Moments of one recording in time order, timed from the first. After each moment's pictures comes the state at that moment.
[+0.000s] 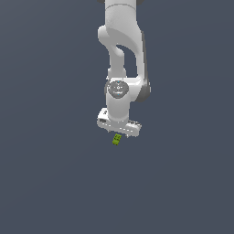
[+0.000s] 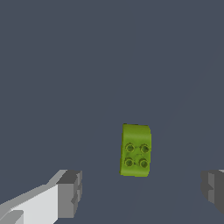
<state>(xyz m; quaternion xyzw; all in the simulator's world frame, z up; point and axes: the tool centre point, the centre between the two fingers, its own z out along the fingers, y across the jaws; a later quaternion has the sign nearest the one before) -0.011 0.006 0.078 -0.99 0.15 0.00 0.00</state>
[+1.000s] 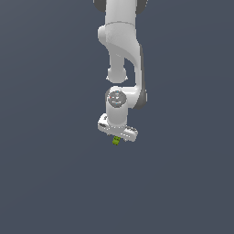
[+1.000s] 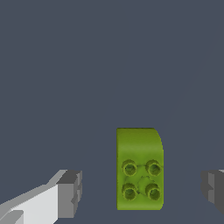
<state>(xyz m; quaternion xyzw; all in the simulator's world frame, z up) -0.016 0.001 0.029 -0.98 0.18 0.00 0.00</state>
